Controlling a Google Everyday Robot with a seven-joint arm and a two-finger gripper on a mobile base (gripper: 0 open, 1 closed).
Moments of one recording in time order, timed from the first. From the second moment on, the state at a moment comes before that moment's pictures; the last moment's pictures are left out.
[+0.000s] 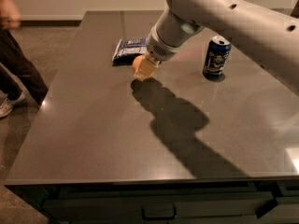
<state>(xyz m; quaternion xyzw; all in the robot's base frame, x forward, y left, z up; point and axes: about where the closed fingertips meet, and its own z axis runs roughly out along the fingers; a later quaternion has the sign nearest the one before) 0.639 0.001 0.887 -0.55 0.78 0.06 0.29</state>
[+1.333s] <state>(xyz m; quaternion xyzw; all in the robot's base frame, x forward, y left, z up) 0.670 0.003 0.866 -0.53 0.79 0.07 0.28</state>
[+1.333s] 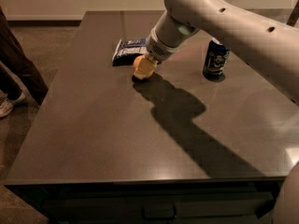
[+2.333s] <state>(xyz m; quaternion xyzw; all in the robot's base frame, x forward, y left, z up) 0.670 0.000 0.864 -0.53 0.80 0.08 0.28</state>
